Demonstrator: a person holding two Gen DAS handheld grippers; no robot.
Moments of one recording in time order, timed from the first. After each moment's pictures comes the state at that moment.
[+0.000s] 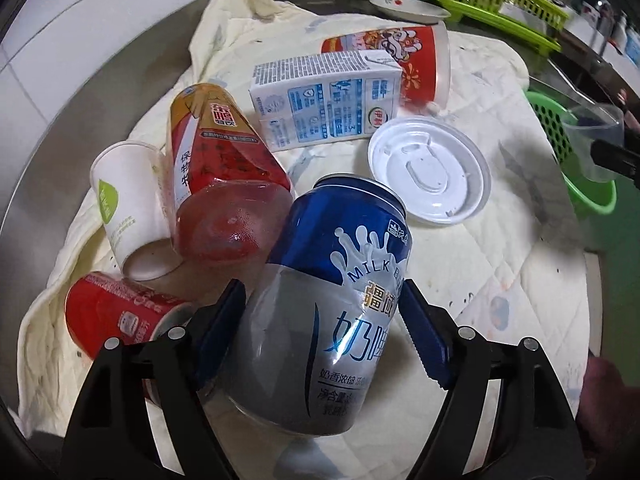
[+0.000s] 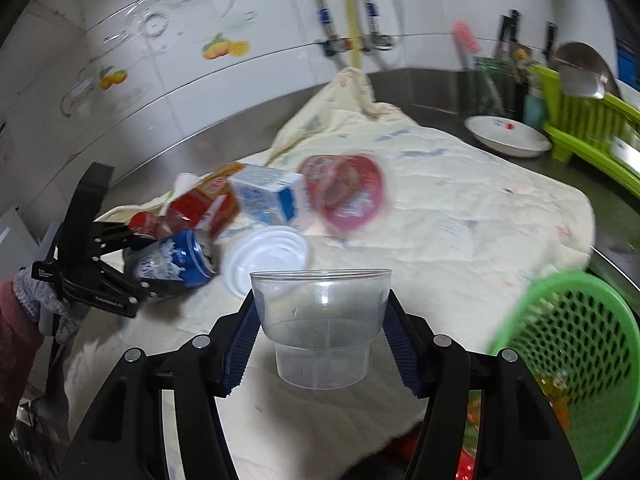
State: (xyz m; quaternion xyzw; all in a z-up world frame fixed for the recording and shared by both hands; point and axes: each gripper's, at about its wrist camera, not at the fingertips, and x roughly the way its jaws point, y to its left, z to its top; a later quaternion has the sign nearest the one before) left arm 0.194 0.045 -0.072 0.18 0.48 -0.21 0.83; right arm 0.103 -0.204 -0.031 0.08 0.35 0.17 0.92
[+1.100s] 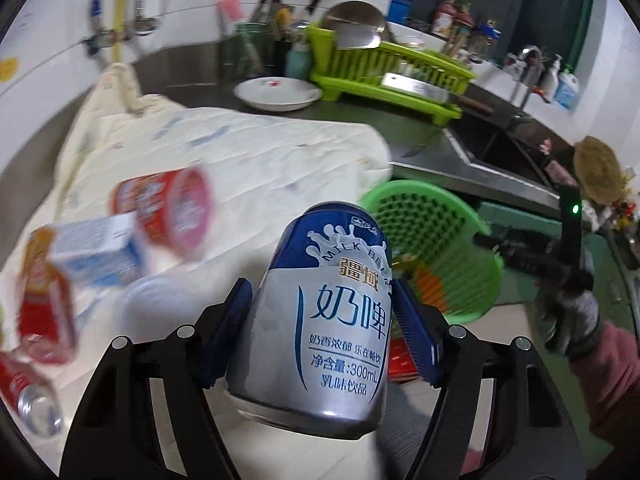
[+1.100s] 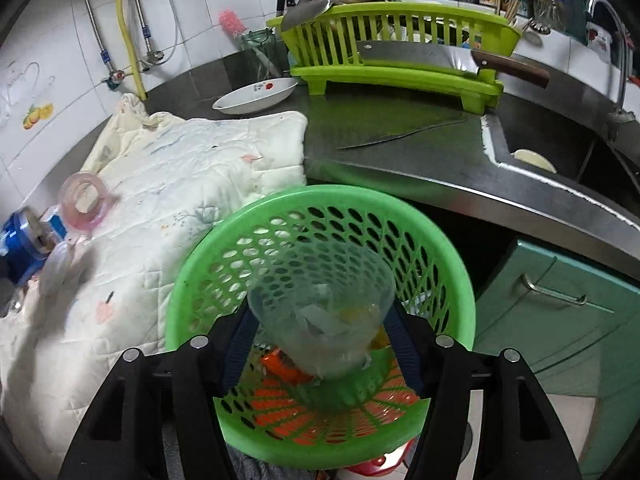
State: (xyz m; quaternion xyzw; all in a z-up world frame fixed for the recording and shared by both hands) left arm 0.149 -0.137 -0.010 0.08 0.41 -0.36 0.84; right arm 0.040 -0.431 -0.087 0.14 0.39 -0.08 0.91
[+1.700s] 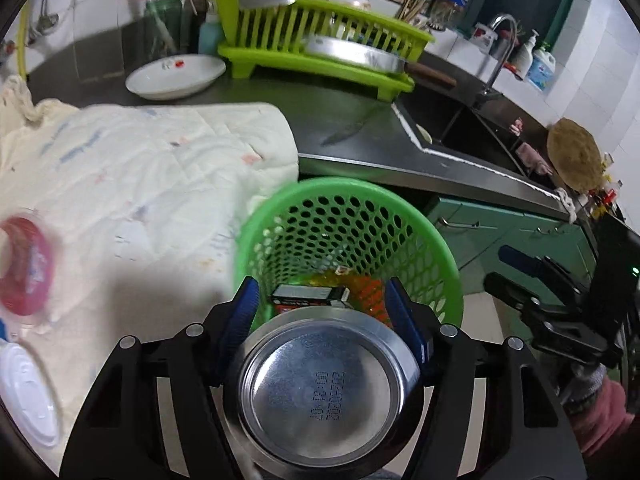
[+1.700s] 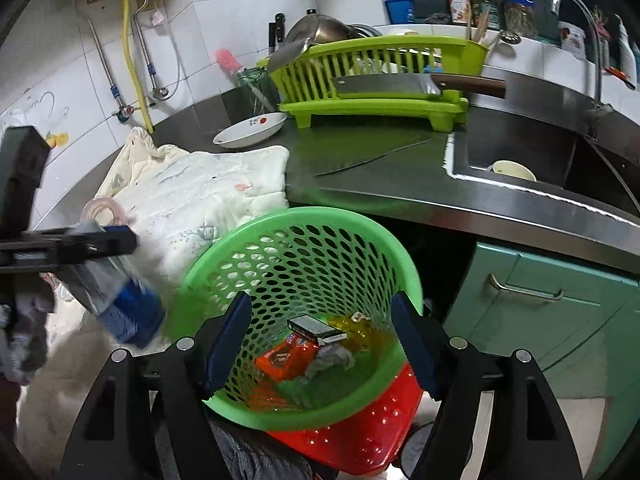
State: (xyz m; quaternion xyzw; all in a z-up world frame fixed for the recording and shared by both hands) left arm 0.155 -0.283 -0.052 0.08 0.45 -0.42 0.79; right arm -0.019 -0.460 -0.067 0.16 0.33 -0.09 0.93
